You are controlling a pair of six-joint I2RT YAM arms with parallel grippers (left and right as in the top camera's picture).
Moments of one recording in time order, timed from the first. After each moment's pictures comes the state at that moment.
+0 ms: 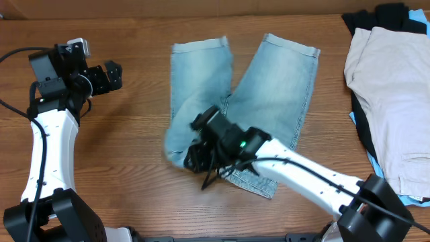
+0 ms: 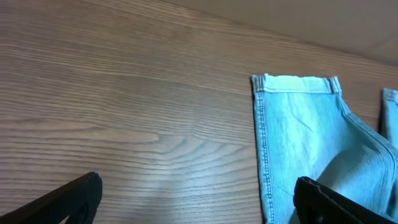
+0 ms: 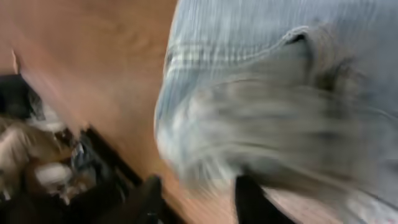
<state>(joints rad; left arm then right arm) 0.30 1.58 1.22 -0.40 0.35 -0.05 0.87 1.66 1.14 -0.53 -0.42 0.66</state>
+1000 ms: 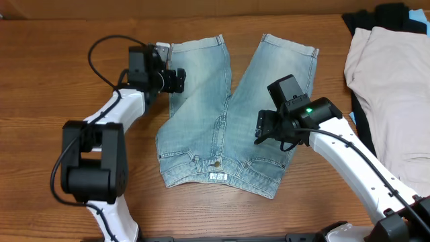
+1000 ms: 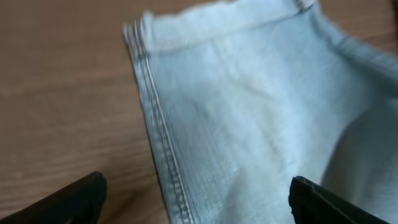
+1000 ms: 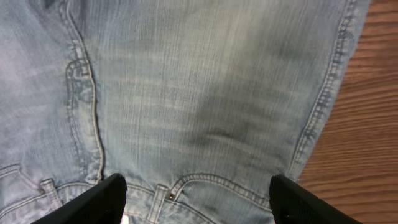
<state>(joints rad) -0.09 1.99 1.23 -0.03 0.21 -0.01 0.42 1.51 1.16 -0.94 -0.01 0.58</state>
